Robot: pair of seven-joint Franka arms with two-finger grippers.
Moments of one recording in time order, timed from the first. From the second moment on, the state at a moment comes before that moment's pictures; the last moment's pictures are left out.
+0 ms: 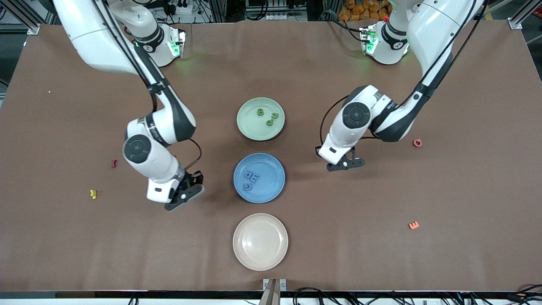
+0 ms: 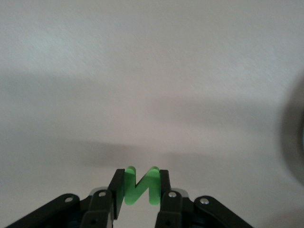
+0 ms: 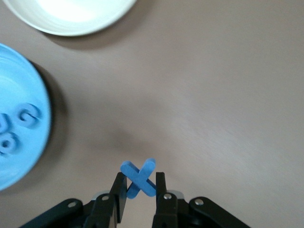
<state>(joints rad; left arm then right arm) -0.01 0.53 -0.58 -1.93 0.35 2.33 -0.92 0.24 0.62 0.12 -1.65 -0.02 2.41 -0.24</state>
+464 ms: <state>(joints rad) -0.01 0.53 -0.67 -1.94 0.35 2.21 -1.09 0.38 0.67 0.12 -1.61 -0.02 2.41 -0.23</state>
